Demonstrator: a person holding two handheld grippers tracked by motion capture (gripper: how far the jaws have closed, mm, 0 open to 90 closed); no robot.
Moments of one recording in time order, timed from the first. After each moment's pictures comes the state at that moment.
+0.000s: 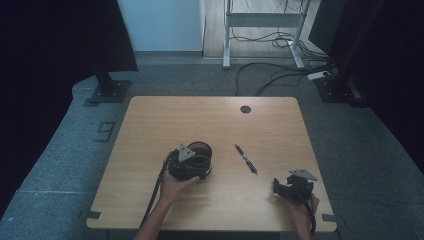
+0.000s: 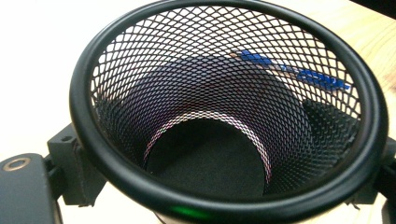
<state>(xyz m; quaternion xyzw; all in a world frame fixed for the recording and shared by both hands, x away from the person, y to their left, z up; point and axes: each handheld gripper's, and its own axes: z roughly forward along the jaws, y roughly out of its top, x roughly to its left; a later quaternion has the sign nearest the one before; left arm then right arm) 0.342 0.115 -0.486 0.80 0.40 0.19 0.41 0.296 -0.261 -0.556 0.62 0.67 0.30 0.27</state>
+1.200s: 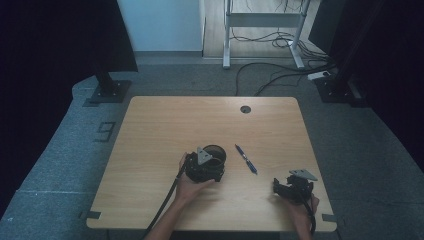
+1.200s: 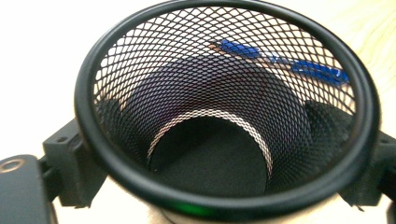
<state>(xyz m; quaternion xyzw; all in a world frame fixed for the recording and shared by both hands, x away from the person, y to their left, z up) 0.349 0.075 -0.514 0.81 0.38 0.21 0.40 0.296 -0.261 -0.556 0.62 0.67 0.30 0.27</state>
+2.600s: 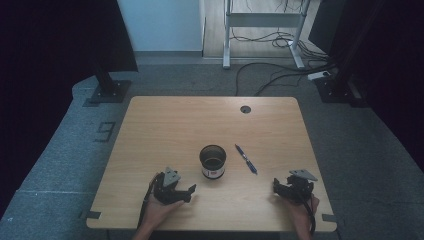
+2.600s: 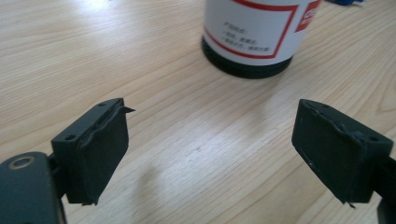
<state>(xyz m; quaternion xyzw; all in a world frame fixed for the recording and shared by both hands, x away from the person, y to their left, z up) 0.291 0.169 -0.532 0.80 0.41 0.19 0.39 0.296 -0.261 -0.556 0.62 0.67 0.30 0.27</state>
